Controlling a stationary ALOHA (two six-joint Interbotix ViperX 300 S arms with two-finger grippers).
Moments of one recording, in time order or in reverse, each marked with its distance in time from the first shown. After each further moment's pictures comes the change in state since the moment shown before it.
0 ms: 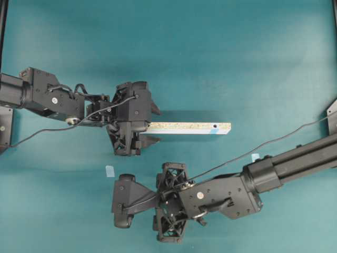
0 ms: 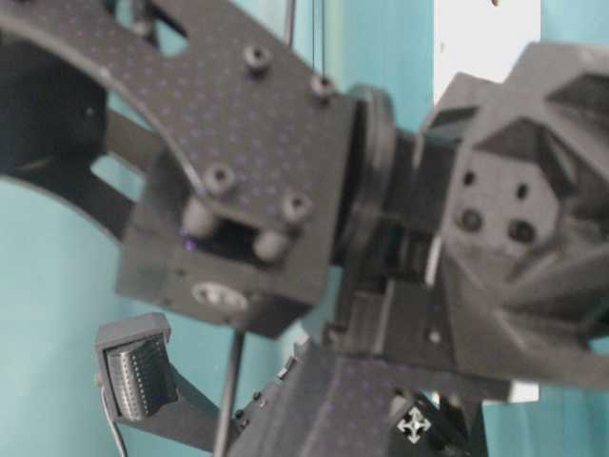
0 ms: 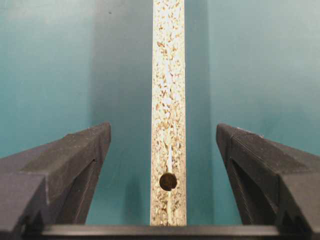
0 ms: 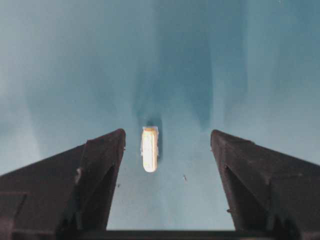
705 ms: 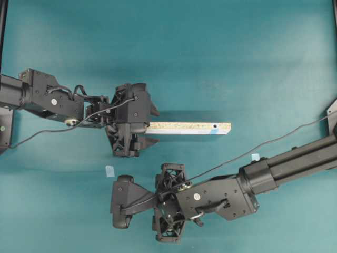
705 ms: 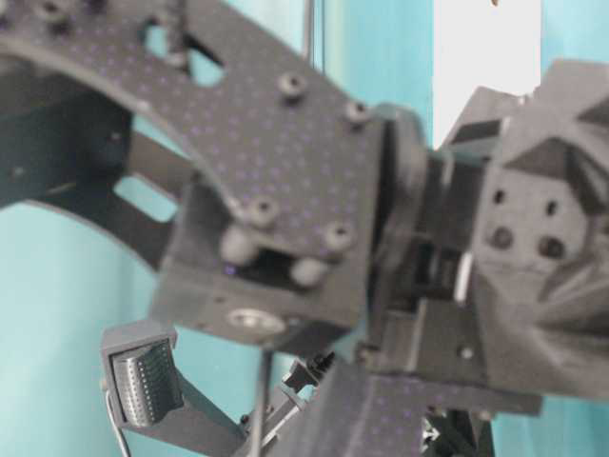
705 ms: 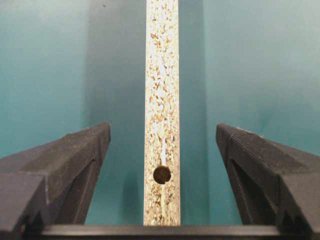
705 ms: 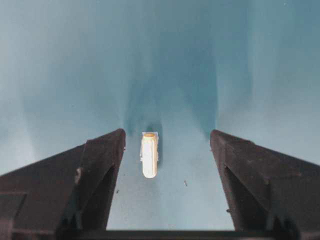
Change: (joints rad) left arm -0.008 0.000 0.008 -0.002 0.000 -0.003; right arm 0.003 0.020 -0.015 0.002 0.017 -0.002
